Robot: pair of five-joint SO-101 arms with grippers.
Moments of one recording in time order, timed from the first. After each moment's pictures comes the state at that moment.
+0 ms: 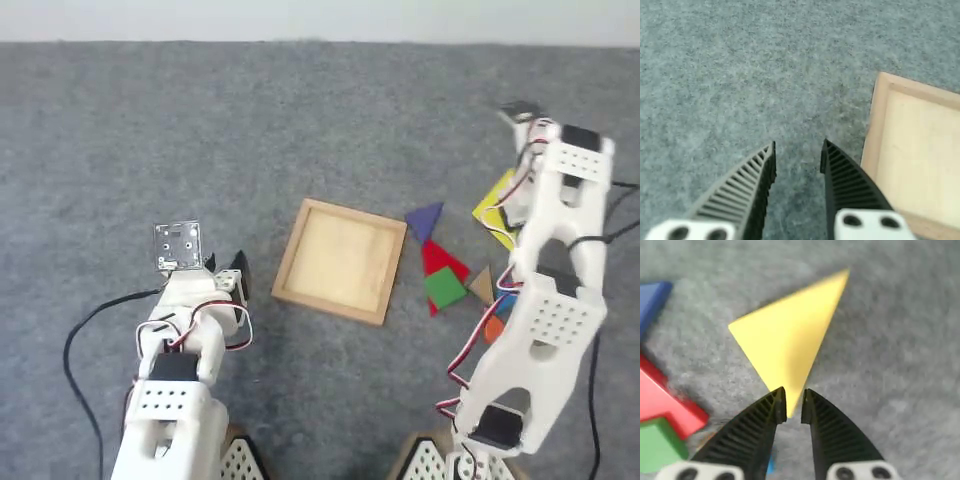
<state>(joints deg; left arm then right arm) -5.3 -65.3 96.5 21.0 10.6 14.2 38.6 -28.7 84.8 29.8</state>
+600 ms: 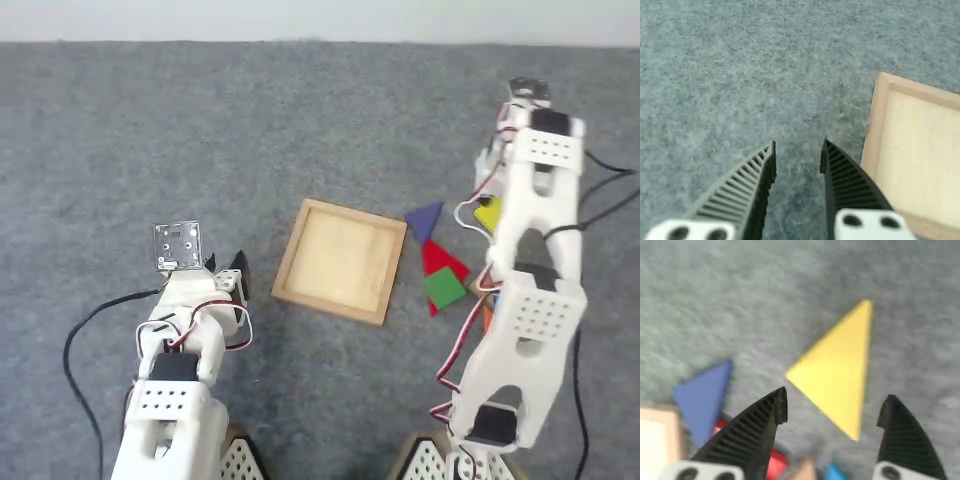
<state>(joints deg) -5.3 -65.3 96.5 21.0 10.7 6.1 38.9 -33.5 84.5 2.4</state>
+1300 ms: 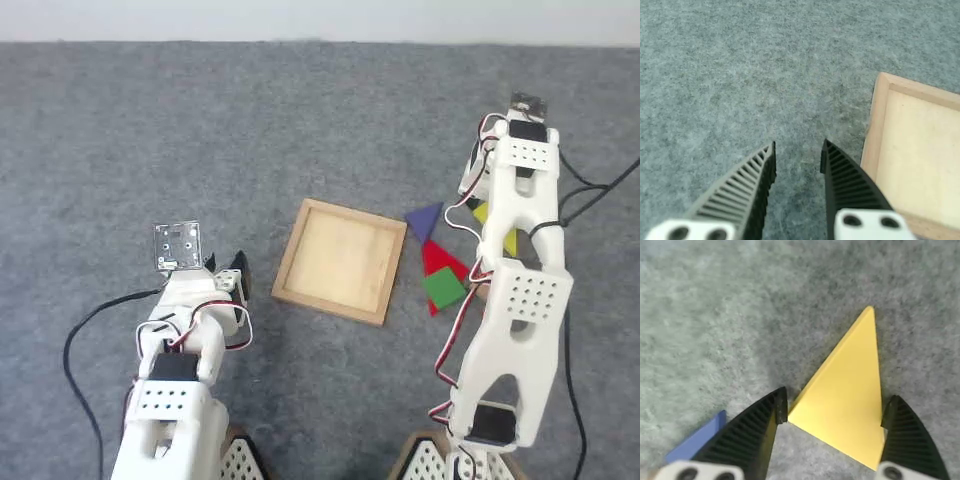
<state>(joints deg) -5.3 -65.3 96.5 21.0 10.7 5.7 50.4 -39.4 80.4 -11.3</state>
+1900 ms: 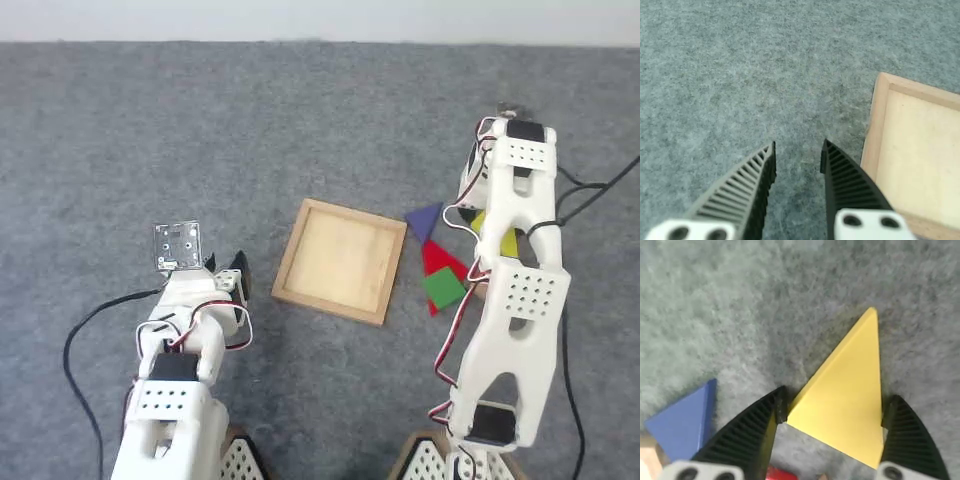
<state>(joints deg) -5.3 -65.3 96.5 21.0 10.7 5.5 52.2 -41.5 87.4 -4.4</state>
